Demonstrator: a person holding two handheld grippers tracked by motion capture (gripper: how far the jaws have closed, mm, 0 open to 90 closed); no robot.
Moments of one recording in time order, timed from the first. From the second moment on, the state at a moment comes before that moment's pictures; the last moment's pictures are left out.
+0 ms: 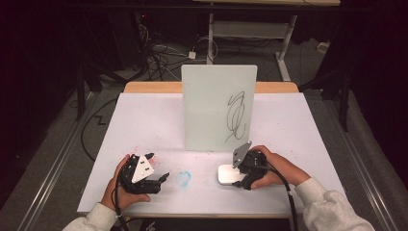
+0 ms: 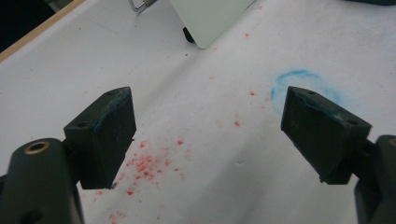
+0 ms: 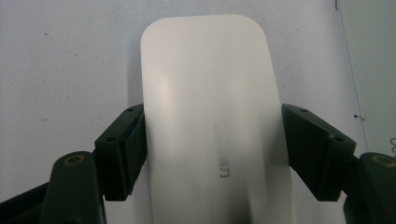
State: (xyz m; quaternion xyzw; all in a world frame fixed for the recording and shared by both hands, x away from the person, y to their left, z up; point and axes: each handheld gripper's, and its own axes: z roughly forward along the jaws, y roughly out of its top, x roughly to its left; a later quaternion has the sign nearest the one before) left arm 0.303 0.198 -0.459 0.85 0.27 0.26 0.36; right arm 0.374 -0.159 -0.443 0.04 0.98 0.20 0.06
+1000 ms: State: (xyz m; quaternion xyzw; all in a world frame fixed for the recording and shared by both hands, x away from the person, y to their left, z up) left arm 0.303 0.200 -0.456 0.85 0.28 0.27 0.36; right arm 0.366 -0.188 -0.420 0.10 0.94 0.30 0.14
